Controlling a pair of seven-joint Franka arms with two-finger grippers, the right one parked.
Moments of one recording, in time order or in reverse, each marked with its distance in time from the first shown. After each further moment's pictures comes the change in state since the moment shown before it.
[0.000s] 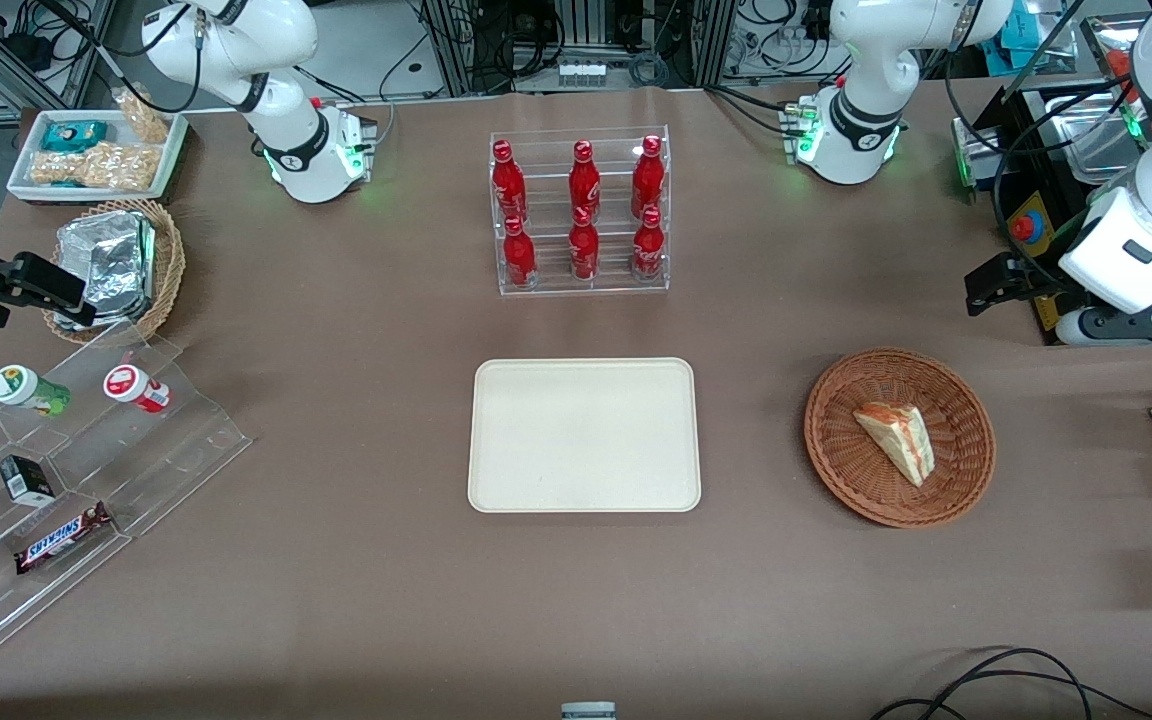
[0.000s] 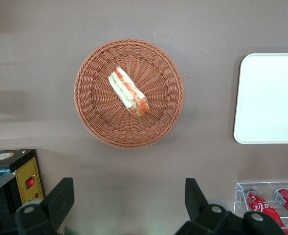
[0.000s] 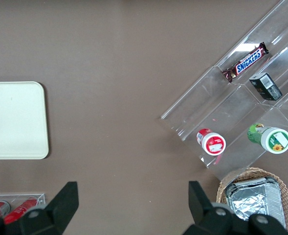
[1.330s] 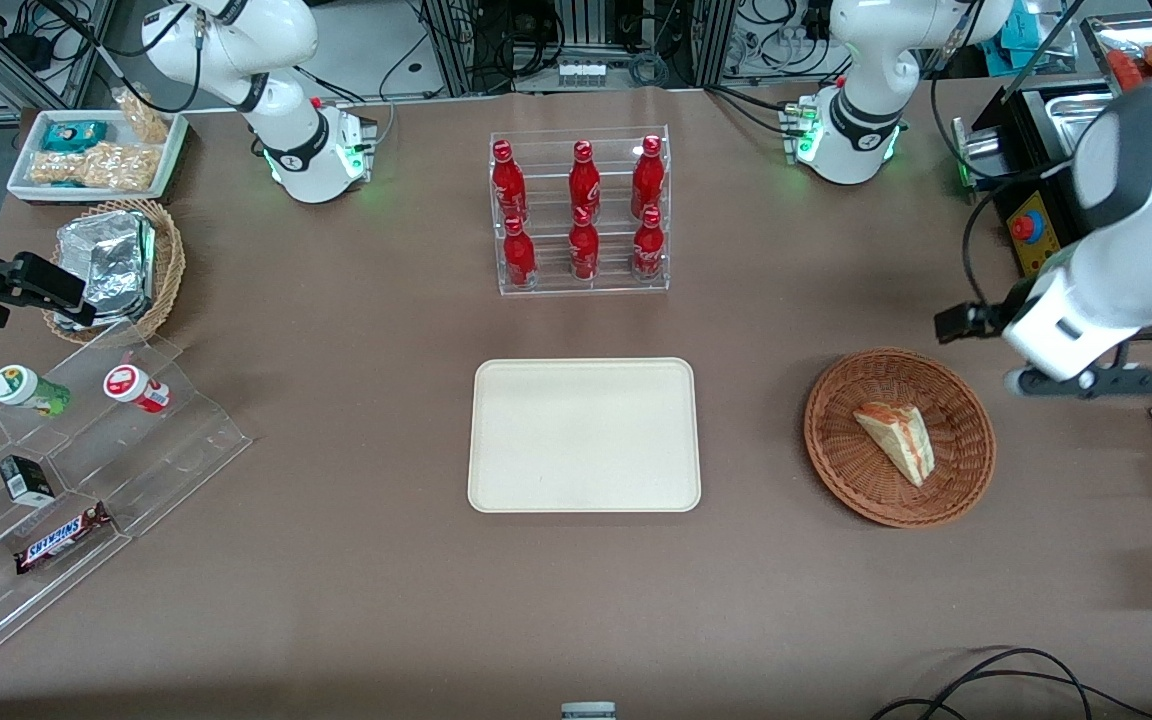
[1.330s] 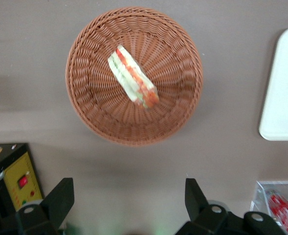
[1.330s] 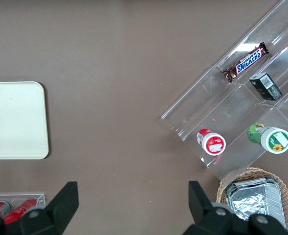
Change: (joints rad) arm 0.002 0.111 0.002 -0.121 0.034 0.110 0.000
